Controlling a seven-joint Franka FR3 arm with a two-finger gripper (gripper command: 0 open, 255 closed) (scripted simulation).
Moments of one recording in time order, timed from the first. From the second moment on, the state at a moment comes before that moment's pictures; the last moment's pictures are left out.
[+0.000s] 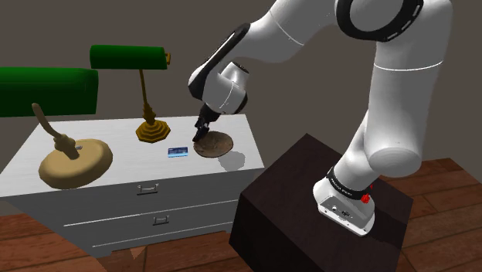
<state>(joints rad) 0.32 0.40 0.09 -2.24 1.24 2.92 -1.62</state>
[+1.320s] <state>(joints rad) 0.30 0.80 0.22 -1.83 1.44 2.99 -1.98</state>
